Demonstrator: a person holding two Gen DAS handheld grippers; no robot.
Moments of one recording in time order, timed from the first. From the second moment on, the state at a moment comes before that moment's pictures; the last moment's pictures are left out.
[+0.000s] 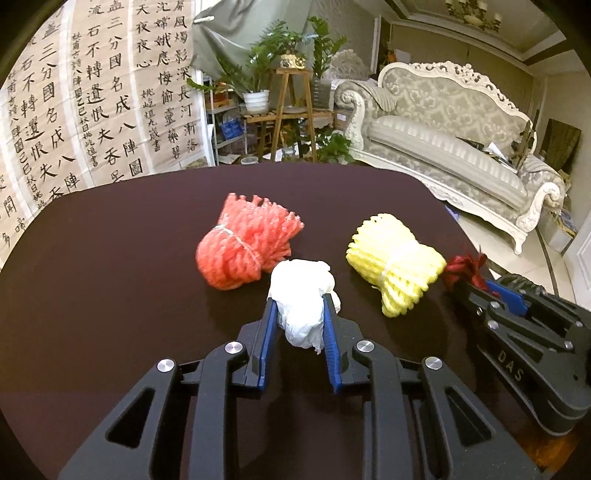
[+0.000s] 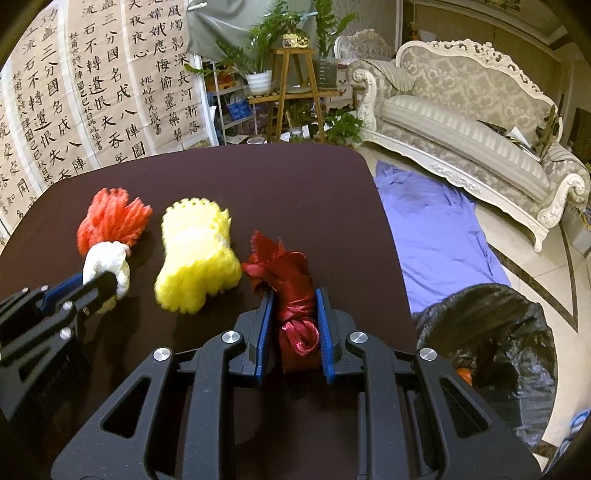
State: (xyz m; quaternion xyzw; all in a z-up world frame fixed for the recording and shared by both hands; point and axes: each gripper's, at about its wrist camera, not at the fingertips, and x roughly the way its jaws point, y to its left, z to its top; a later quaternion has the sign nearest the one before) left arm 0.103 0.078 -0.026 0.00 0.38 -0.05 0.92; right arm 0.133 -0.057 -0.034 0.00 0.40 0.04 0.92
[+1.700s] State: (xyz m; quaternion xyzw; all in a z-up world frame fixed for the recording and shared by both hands) left arm 0.063 -0.167 -0.023 0.09 0.34 -0.20 0.92; right arm 0.020 -0.280 -0.038 0.06 0.33 -0.15 0.93
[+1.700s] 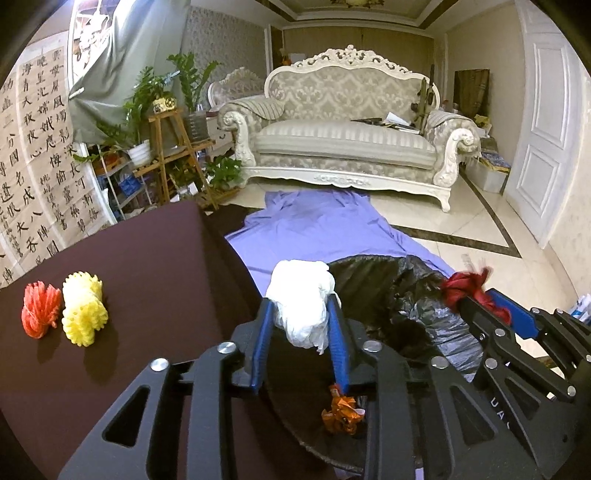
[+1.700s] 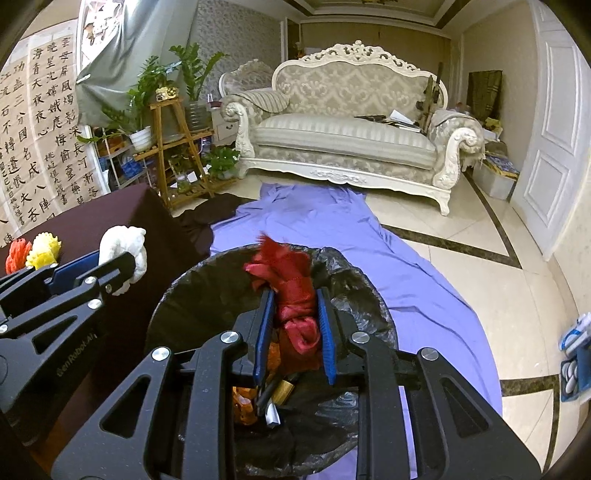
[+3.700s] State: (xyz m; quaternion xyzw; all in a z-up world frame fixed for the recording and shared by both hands) left arm 0.126 0.135 -0.025 0.03 0.36 0.05 0.93; right arm 0.145 -0.005 -0.025 -0.02 0.39 0.09 0.92
